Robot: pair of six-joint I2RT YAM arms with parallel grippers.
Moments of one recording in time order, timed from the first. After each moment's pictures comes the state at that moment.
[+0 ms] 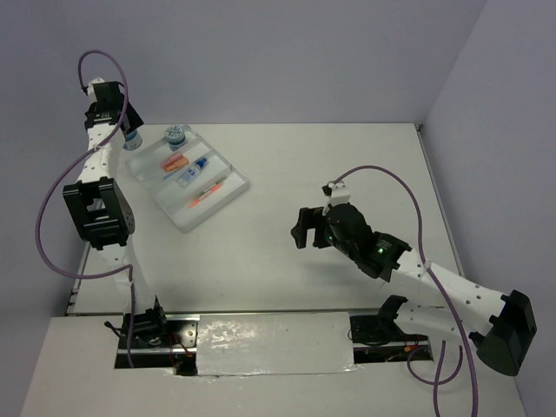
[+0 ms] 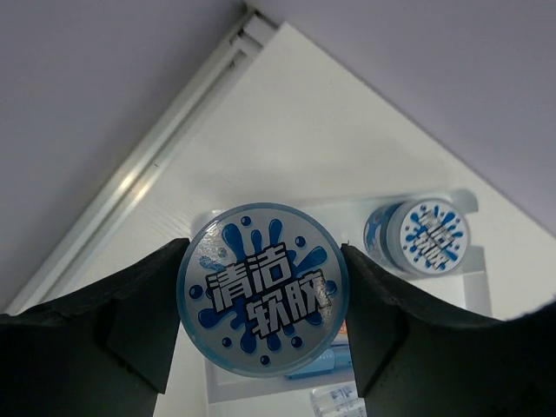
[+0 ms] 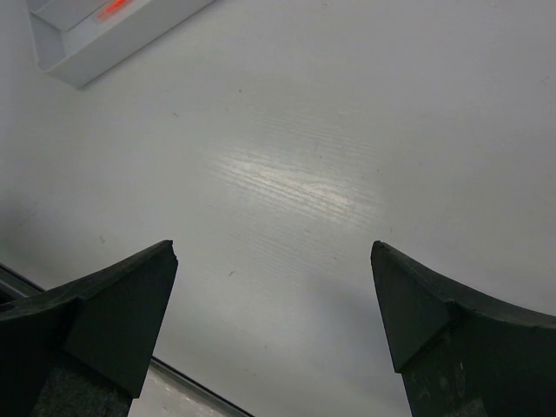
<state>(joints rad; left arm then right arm) 0.24 2.07 2.01 -0.52 -0.30 -0.37 0.82 0.95 0.70 -0.29 0.25 0.53</state>
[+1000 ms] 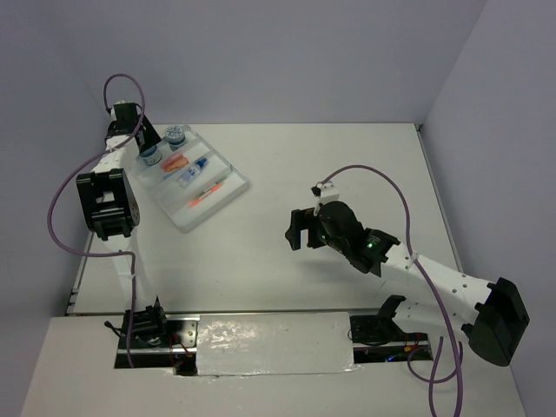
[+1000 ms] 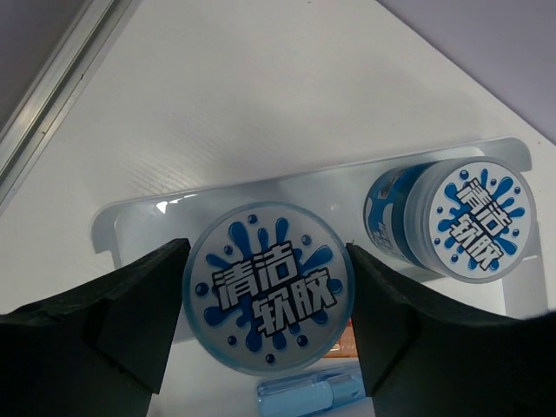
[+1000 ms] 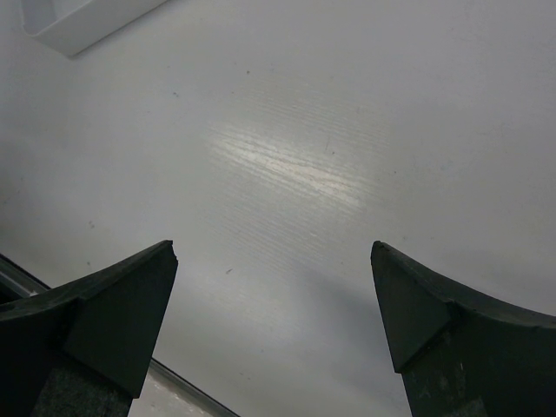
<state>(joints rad) 0.22 2.23 1.88 -0.34 -0.16 -0.39 0.81 1.04 0.70 -0.23 0.19 0.48</state>
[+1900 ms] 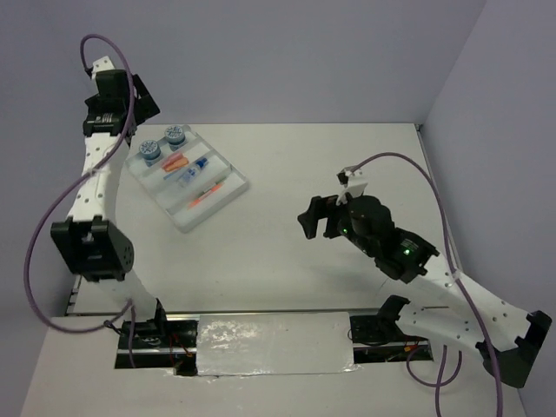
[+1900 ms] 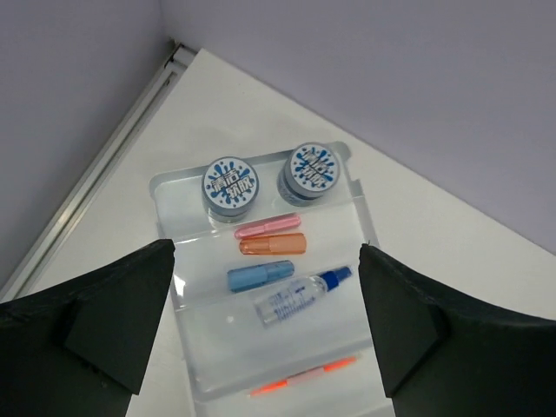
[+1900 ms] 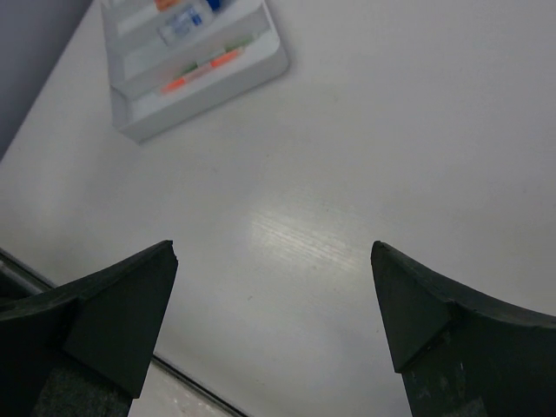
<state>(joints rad) 0.10 1.79 1.86 -0.55 -0.29 -0.38 0.81 0.85 0.82 -0.37 0.24 0.45</state>
